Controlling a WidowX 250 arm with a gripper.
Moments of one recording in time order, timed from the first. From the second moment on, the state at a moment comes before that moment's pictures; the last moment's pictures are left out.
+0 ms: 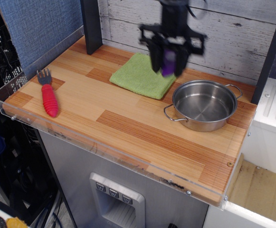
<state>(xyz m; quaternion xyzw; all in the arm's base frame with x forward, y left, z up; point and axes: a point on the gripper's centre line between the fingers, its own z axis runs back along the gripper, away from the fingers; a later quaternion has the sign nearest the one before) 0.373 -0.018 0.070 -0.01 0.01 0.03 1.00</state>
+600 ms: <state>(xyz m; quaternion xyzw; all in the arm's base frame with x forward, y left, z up) 0.342 -0.069 0.049 0.00 0.03 -0.05 1.00</state>
